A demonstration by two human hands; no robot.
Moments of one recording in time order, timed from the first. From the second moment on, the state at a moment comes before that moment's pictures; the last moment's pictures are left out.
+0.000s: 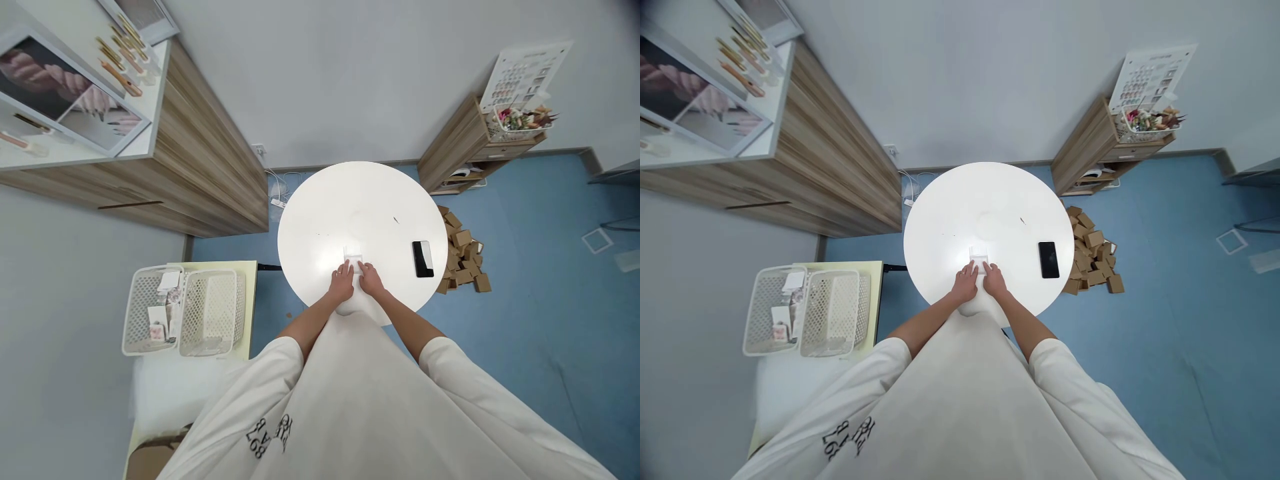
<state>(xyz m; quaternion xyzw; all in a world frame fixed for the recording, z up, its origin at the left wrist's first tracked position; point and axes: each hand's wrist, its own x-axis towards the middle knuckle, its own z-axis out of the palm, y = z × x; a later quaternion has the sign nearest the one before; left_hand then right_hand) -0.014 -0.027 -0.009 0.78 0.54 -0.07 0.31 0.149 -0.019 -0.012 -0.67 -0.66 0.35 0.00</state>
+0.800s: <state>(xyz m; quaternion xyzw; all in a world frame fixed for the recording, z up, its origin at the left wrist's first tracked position) -0.206 0.024 0.002 0.73 0.61 -0.04 0.31 -0.040 0.065 -0.018 -0.55 -0.73 0.42 -0.03</state>
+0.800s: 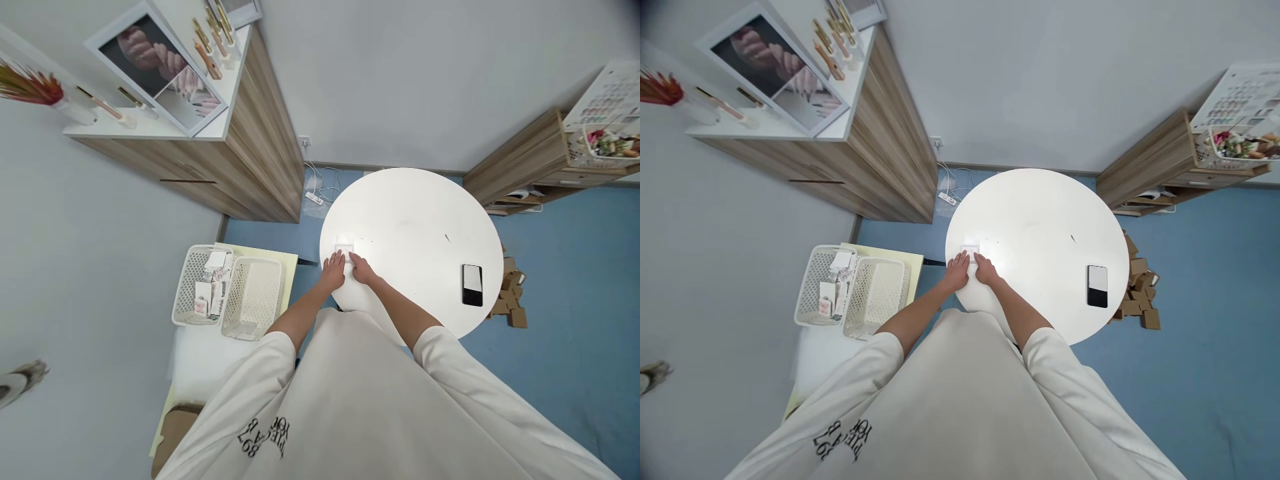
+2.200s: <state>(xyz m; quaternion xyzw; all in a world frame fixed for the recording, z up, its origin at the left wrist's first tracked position) -0.085 -0.262 0.051 0.72 0.64 0.01 0.27 0.120 -0.225 0.032 -0.58 -0.75 0.32 0.02</state>
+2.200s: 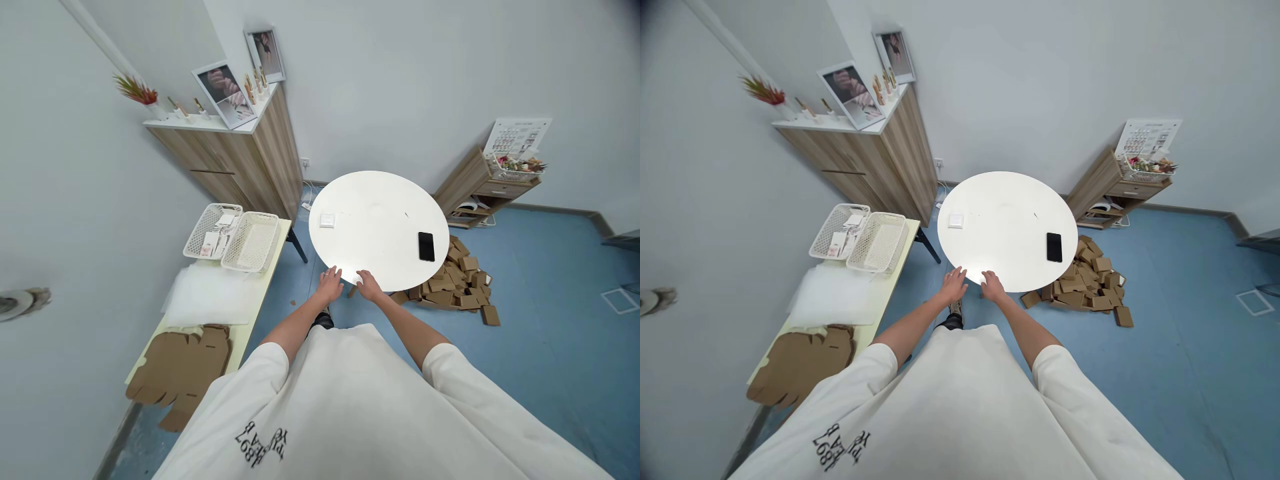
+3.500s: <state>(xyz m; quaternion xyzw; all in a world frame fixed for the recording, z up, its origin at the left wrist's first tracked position) -0.420 -0.691 0.010 0.37 0.89 0.04 0.26 -0.278 -0.514 0.037 -0.22 -0.92 0.30 -0.09</state>
